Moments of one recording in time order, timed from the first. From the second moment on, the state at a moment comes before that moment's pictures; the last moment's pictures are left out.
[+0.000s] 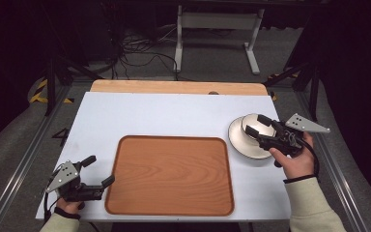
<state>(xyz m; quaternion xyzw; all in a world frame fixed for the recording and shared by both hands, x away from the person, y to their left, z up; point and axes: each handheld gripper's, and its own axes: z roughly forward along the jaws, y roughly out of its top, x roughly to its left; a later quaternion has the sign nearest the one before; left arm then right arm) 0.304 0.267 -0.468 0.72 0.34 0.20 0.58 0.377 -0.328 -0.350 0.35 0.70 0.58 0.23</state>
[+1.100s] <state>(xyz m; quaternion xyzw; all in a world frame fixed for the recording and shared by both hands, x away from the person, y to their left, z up) 0.304 0.267 -0.468 0.72 0.34 0.20 0.58 0.410 -0.375 -0.349 0.42 0.69 0.53 0.28</state>
